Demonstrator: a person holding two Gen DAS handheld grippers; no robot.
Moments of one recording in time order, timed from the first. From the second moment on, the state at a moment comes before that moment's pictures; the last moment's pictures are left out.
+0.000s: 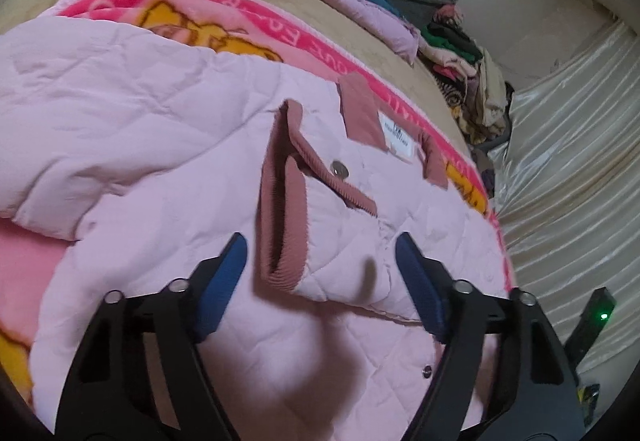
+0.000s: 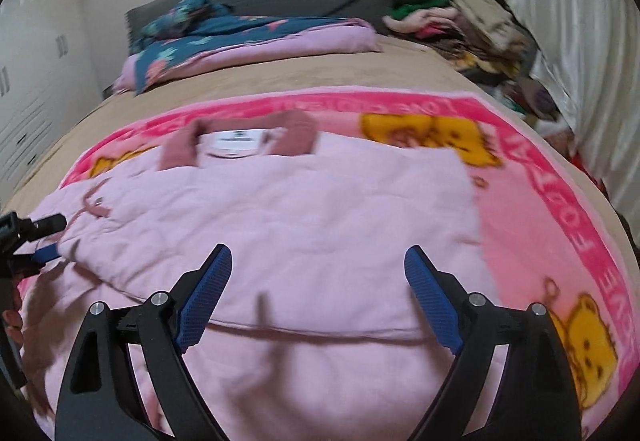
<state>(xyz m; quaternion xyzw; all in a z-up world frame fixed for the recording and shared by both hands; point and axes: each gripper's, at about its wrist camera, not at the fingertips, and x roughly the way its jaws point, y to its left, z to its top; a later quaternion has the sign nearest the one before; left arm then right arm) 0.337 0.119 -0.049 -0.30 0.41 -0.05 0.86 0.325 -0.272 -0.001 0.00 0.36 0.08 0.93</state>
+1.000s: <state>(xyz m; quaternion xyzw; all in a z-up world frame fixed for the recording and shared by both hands) 0.332 0.100 -0.055 -0.16 0.41 0.00 0.90 0.369 -0.304 -0.053 0.01 0.46 0.02 0.89</state>
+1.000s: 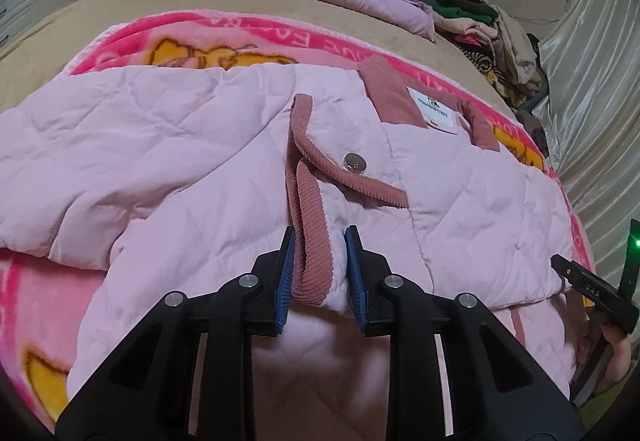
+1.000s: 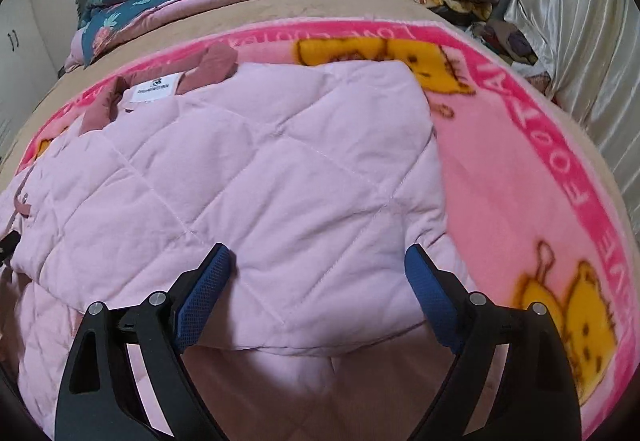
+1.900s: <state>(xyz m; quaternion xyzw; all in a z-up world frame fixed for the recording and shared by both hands) 0.270 0.141 -0.007 -0.17 0.38 0.06 0.91 0.289 -0.247 0.010 0.05 0.36 0.11 0.92</state>
